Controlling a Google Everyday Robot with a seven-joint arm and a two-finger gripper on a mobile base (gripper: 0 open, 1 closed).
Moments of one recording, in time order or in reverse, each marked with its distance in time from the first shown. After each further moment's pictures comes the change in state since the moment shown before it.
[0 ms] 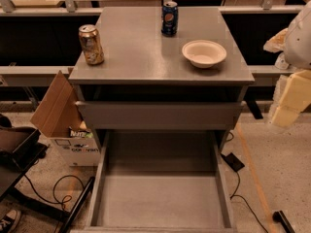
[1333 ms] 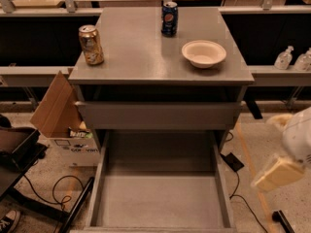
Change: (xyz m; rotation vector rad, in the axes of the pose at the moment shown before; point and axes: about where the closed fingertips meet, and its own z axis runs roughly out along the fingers) arm 0.059 0.075 0.101 0.051 -0.084 0.195
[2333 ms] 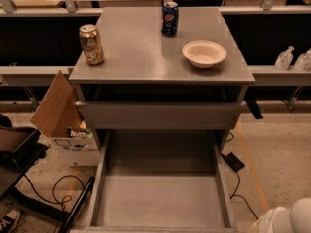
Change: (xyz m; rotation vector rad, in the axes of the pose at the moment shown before) arm 0.126 0.132 0.164 -0.105 0.176 0.199
